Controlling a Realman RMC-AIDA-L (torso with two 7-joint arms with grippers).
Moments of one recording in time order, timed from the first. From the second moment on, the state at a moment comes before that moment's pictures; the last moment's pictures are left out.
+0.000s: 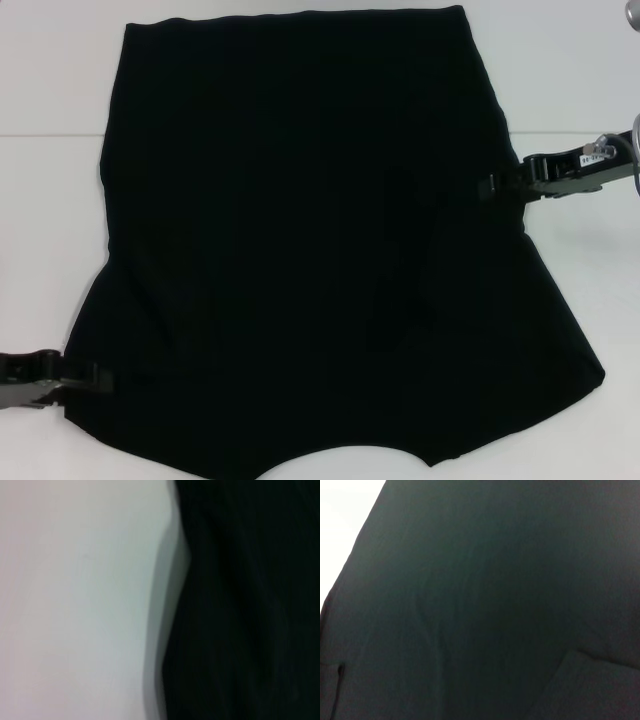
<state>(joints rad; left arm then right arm) -0.54 -2.03 0.39 0.87 2.70 1.62 -2.43 0.92 1.94 -0.74 -0.61 -2.53 -1.22 2.51</state>
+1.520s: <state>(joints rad) -0.60 -2.02 0.39 0.85 2.64 1.64 -2.38 0.80 1.87 -0.79 -0.65 -2.55 -1.51 2.42</state>
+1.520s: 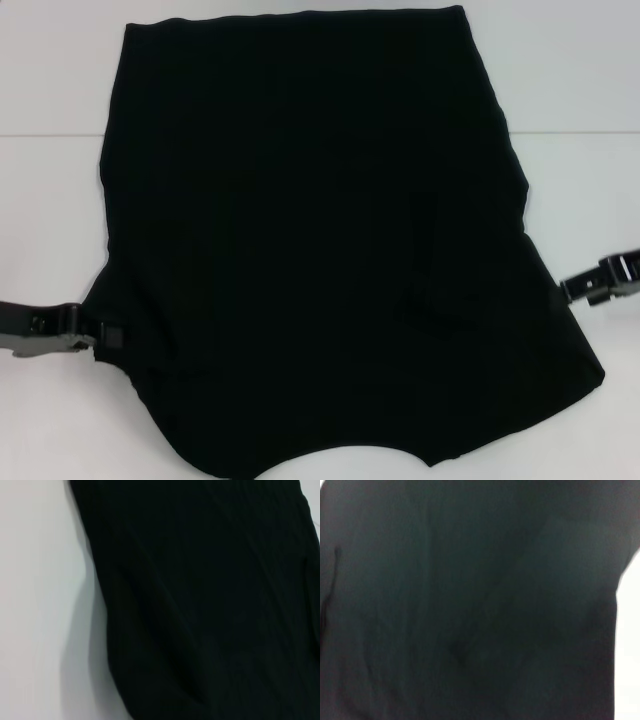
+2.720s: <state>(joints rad) -0.61 -2.01 0.39 0.83 2.64 1.60 -2.39 0.75 1.93 -0.79 -0.65 -2.67 -1.51 2.31</state>
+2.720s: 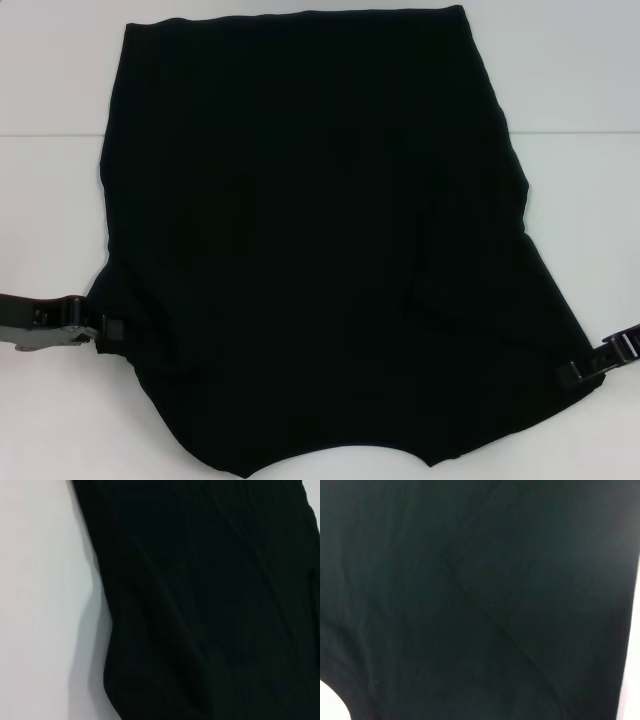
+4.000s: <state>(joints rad) -0.62 -2.01 0.39 0.80 2.64 1.59 -2.39 0.76 1.97 -0.75 -0.65 -2.67 -1.52 2.30</state>
